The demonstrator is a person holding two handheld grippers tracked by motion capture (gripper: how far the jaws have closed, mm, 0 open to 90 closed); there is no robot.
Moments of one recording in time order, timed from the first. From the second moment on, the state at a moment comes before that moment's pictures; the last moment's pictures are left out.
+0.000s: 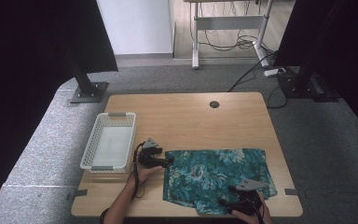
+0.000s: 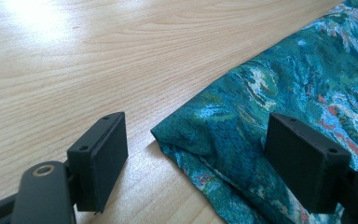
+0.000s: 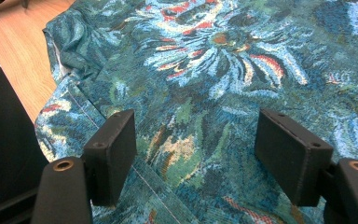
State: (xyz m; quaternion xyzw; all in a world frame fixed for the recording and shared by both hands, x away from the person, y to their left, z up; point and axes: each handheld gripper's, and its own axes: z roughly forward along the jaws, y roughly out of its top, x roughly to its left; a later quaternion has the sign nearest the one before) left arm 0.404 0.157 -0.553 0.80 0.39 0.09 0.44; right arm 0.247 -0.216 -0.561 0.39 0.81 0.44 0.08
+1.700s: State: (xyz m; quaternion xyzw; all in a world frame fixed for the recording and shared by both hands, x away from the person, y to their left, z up) left arm 0.412 0.152 -0.556 0.81 0.37 0.04 0.44; right arm 0.247 -0.216 -0.561 0.39 0.81 0.44 0.08
